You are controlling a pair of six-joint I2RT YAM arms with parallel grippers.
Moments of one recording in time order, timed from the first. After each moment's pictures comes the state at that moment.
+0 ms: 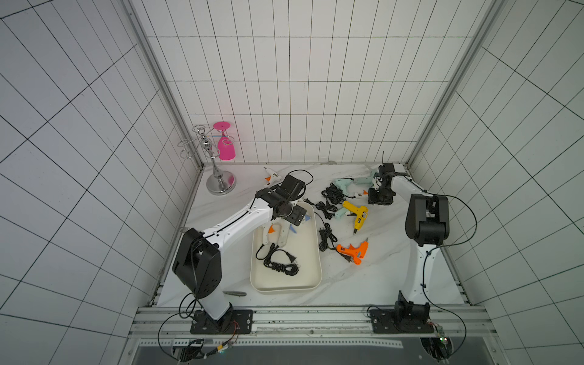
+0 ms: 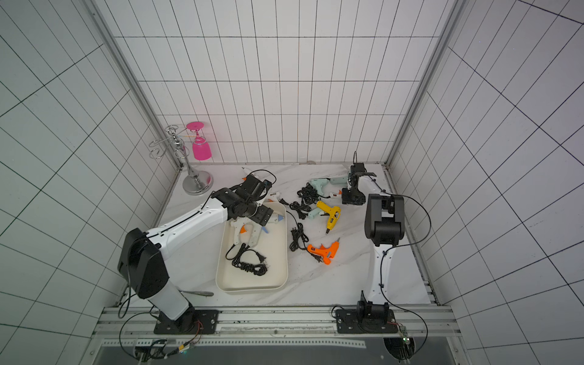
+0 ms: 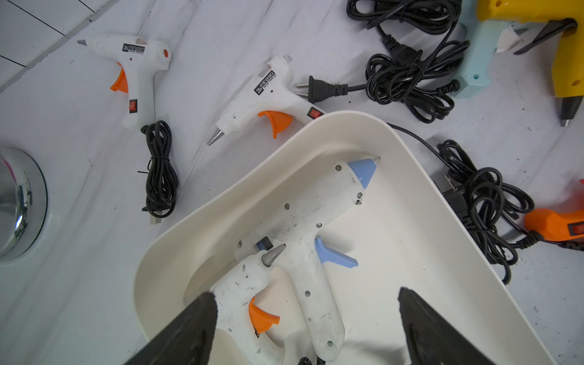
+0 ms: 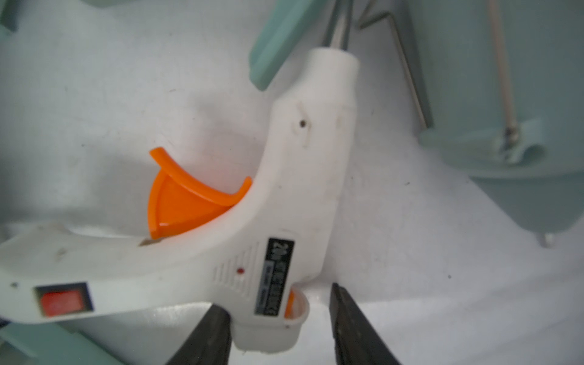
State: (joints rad) left arm -0.64 1.67 1.42 -0.80 -0.14 -0.04; right arm 0.07 2.20 1.70 -0.78 -0.03 0.00
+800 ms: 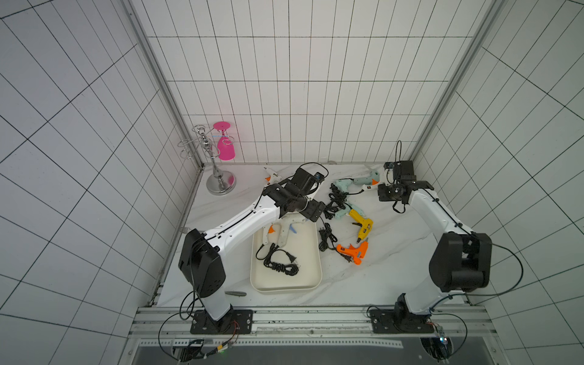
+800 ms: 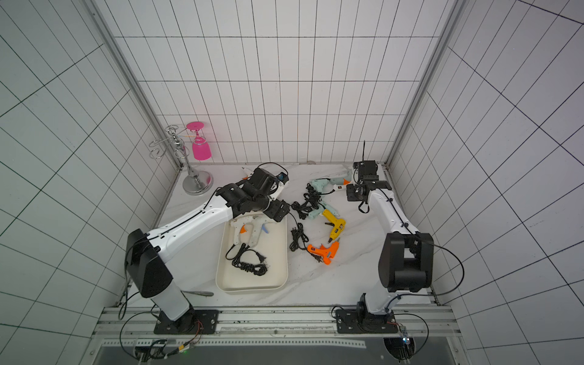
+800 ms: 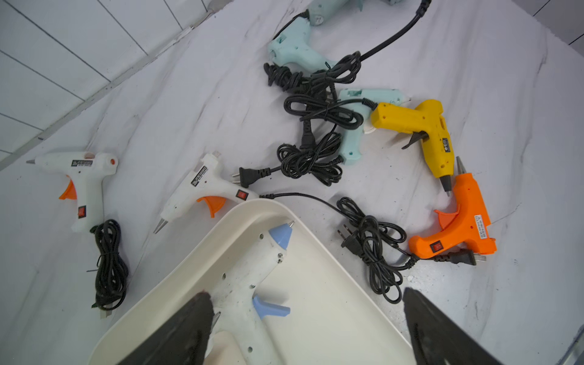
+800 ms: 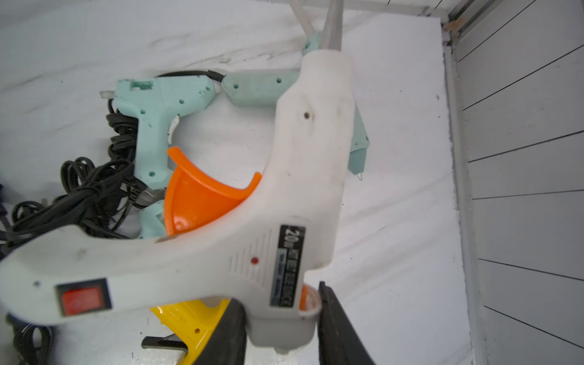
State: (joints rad) left arm -0.76 1.71 1.59 -0.75 0.00 -0.01; right arm 0.13 1.58 1.31 -0.61 0.04 -0.08
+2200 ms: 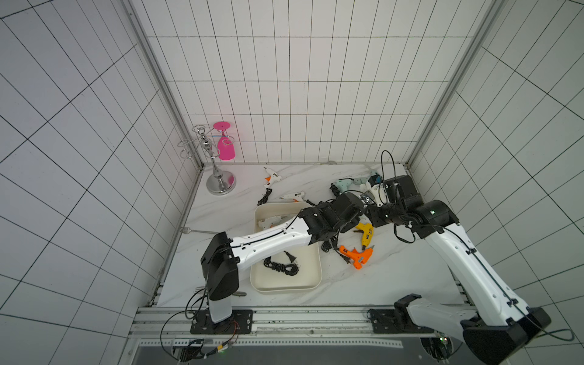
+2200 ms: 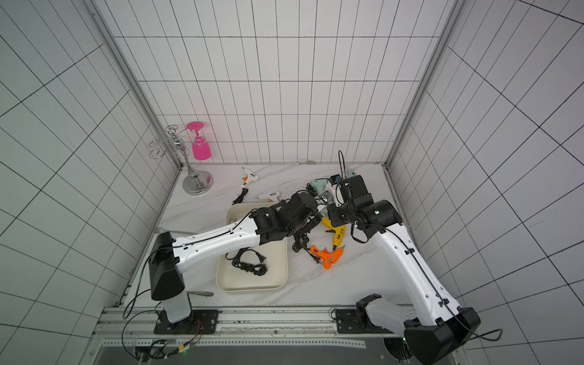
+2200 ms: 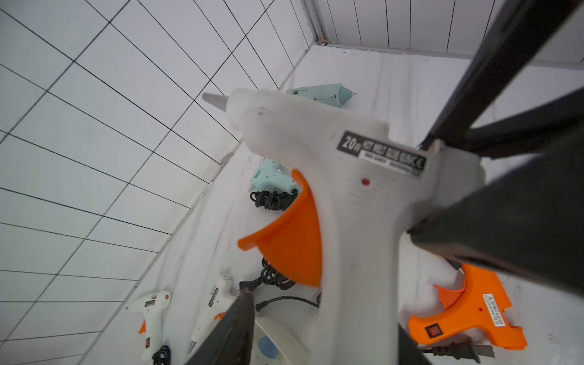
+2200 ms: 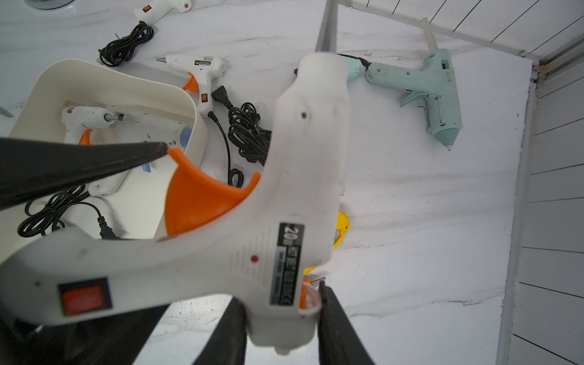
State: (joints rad) left arm -1.09 1.81 1.65 -0.46 -0.38 0.20; right arm 0.51 1.16 1.32 -1.05 0.04 0.04
